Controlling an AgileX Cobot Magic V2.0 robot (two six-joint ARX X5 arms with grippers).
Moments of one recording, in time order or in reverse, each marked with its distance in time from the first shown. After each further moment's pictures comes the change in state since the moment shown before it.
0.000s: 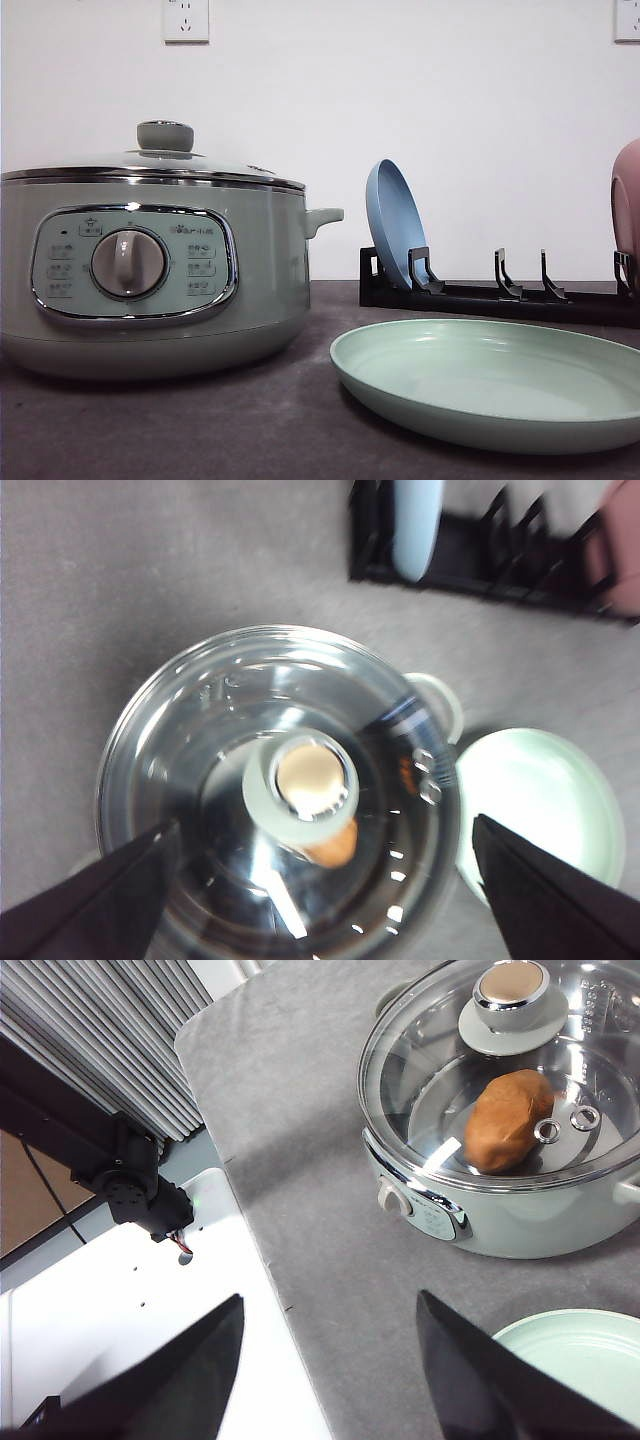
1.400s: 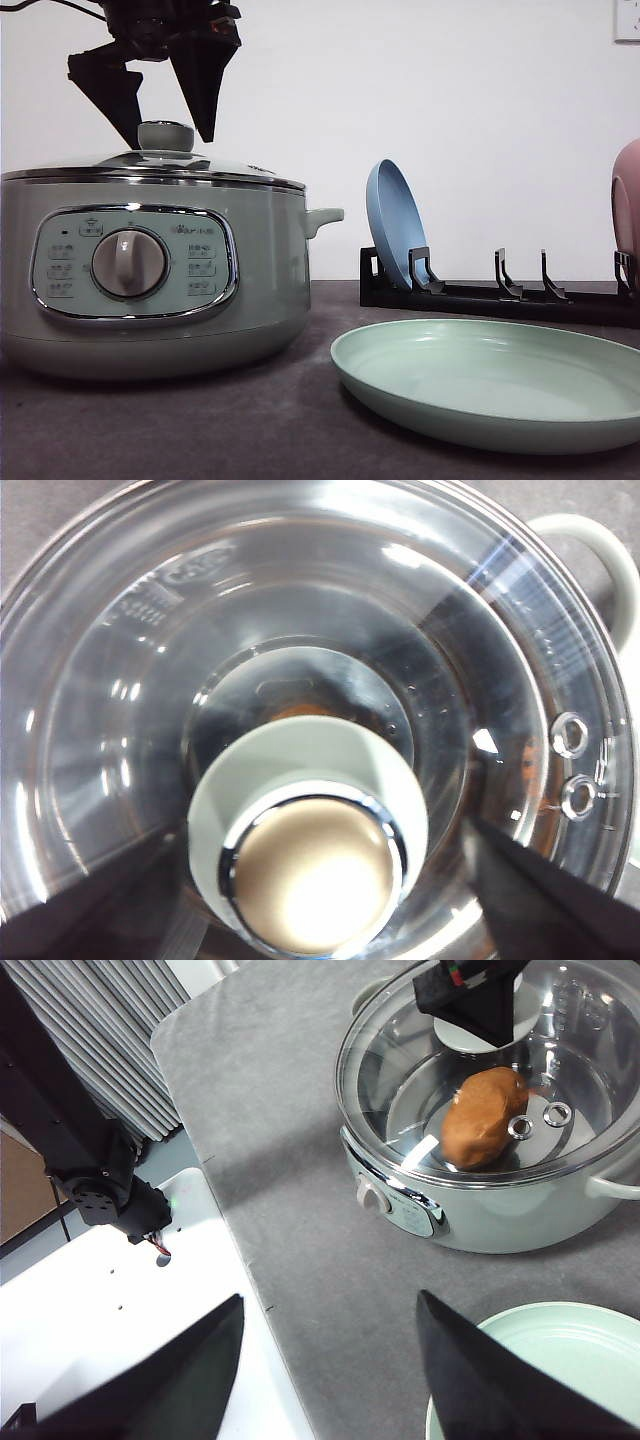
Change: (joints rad) left_arx -0.146 0.335 0.012 -0.058 -0.185 0.040; right_arx 0.000 0.000 0.000 -0.001 0.042 0.000
